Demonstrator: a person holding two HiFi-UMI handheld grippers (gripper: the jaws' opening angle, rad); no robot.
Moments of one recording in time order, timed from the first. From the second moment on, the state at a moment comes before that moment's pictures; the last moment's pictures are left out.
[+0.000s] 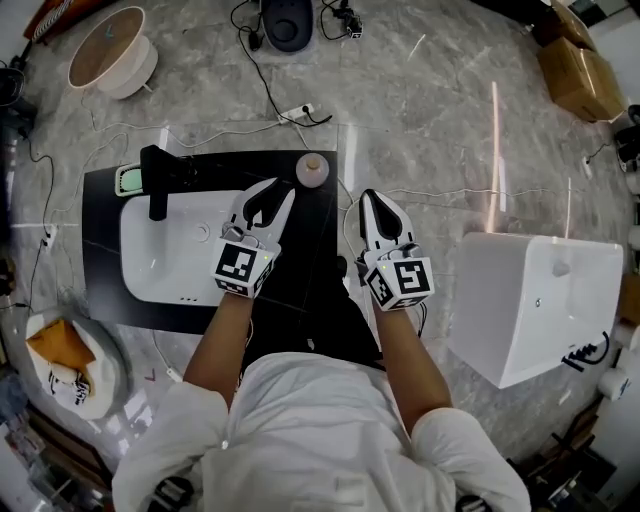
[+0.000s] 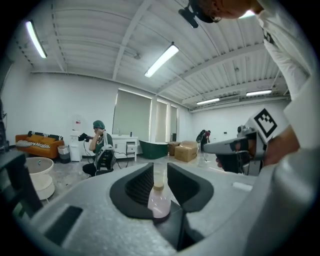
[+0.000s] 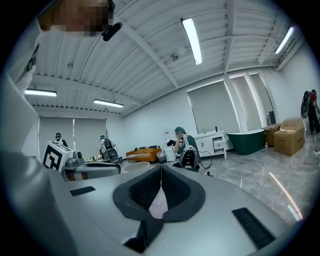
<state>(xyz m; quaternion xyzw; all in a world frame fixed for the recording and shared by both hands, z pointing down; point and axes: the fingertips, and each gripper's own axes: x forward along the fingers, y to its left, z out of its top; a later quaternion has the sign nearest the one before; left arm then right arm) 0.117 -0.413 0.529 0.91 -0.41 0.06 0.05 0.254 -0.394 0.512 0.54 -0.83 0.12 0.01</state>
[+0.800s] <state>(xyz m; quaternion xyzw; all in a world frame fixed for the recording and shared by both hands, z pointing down) -0.022 -0.251 0.426 0.92 -0.38 -0.01 0.05 0.134 -0.235 0.403 0.56 -0.82 0.05 -0.01</state>
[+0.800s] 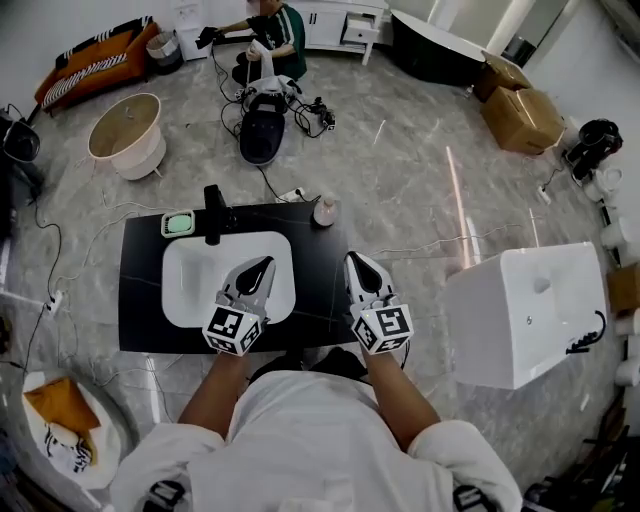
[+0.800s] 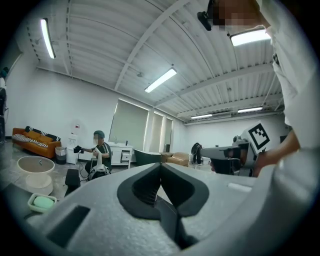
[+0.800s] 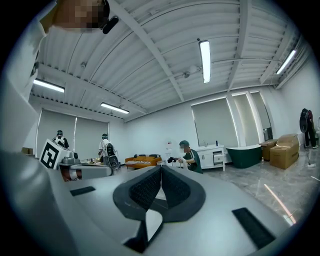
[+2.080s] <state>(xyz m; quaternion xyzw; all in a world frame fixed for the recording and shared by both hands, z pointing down) -0.062 0.044 0.413 0.90 -0.43 -0.01 0.07 0.110 0.068 0.397 0.54 -0.84 0.06 -0.02</state>
